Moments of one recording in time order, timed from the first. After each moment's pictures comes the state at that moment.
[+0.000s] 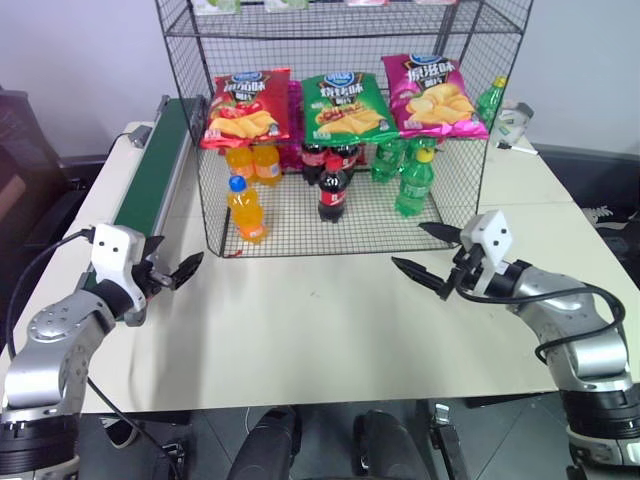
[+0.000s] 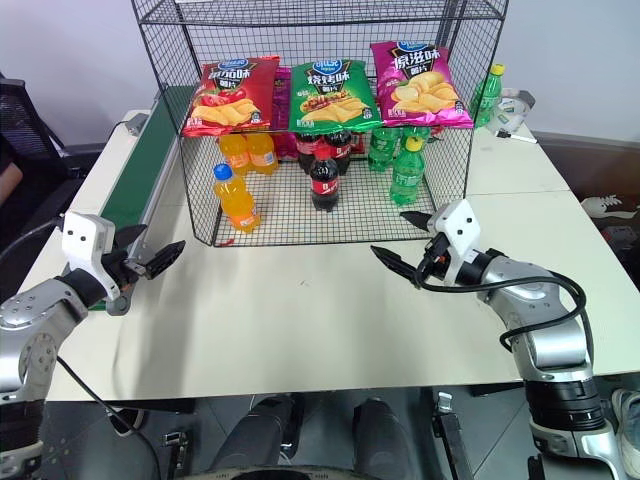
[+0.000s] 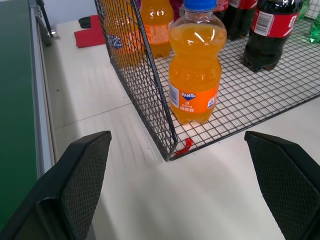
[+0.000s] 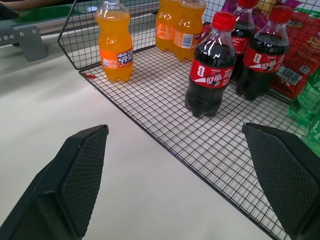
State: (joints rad) left arm -0.07 0.64 0.34 -0.17 -0.45 0.45 -0.58; right arm -0.22 -0.62 -0.12 -0.24 0.40 0.39 0.80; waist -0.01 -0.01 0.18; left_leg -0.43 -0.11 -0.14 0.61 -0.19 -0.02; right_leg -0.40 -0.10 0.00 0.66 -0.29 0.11
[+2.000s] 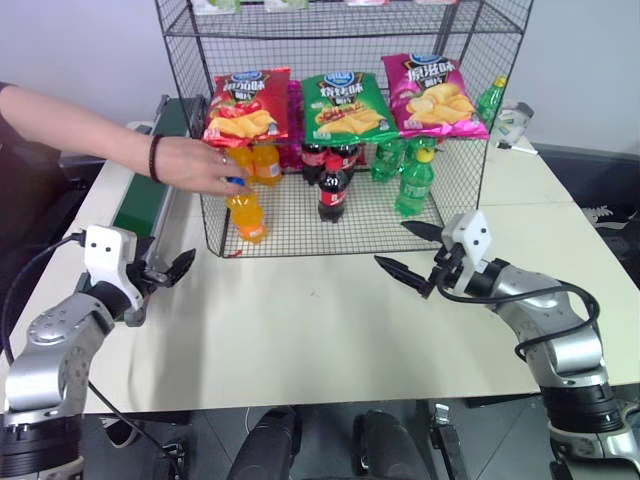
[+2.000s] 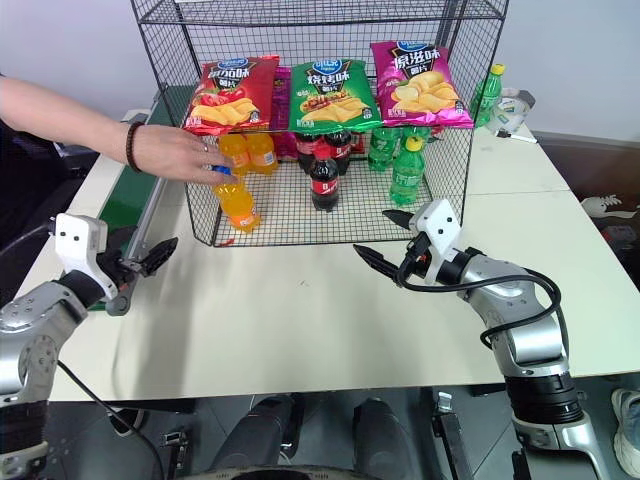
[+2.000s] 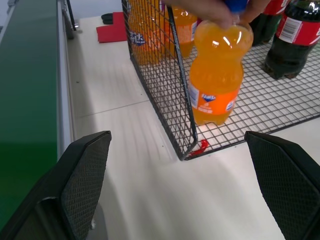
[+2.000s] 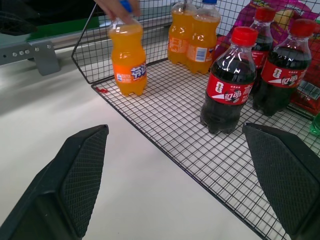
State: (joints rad) left arm -0.08 0.60 0.37 -0.17 -0.46 0.47 -0.52; right arm -0.25 -0.57 -0.05 -0.23 0.39 0.36 0.77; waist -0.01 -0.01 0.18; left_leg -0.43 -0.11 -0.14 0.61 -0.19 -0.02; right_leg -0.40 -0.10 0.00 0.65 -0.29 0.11
